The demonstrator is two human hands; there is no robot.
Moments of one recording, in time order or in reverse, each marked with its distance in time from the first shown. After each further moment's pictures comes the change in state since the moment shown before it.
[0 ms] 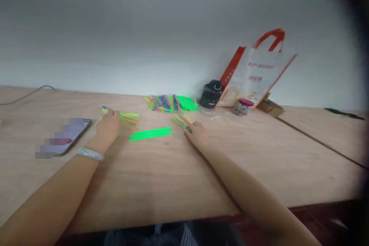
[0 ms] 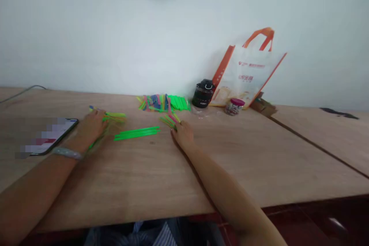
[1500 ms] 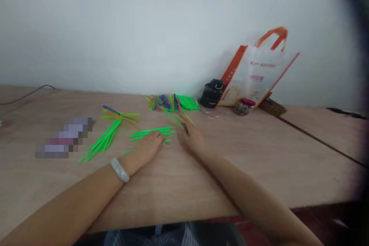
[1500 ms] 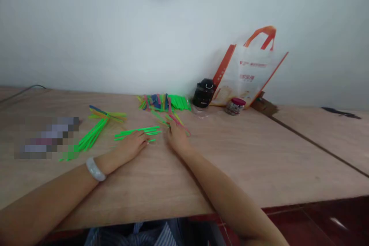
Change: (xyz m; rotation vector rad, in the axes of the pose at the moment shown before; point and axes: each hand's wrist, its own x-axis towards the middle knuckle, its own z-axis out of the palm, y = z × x) left_hand -0.045 0.097 0.037 -0.405 -0.011 0.708; right_hand -0.010 -0.034 -0.001 0.340 0.064 -0.051
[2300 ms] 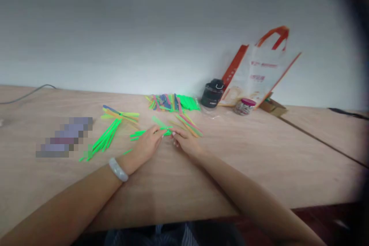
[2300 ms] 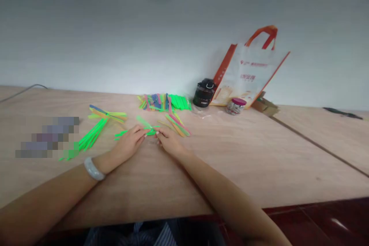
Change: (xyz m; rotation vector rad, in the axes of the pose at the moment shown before) left_hand 0.001 0.002 -0.012 -0.174 0.177 -0.056; right_hand -0.012 -0.025 0.012 0.721 -0.279 0.106
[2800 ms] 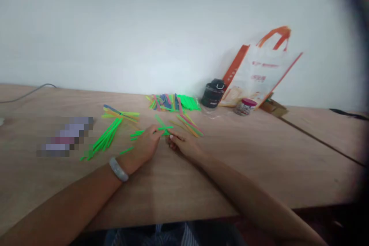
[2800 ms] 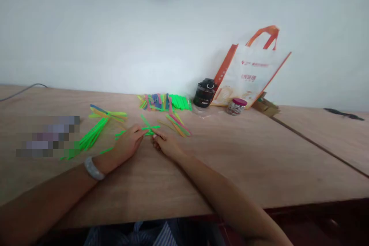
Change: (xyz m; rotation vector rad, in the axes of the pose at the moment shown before) left_hand -0.002 0.005 -0.006 0.158 -0.031 -0.054; right_hand -0.006 -0.004 0.006 0.062 -0.092 0.033
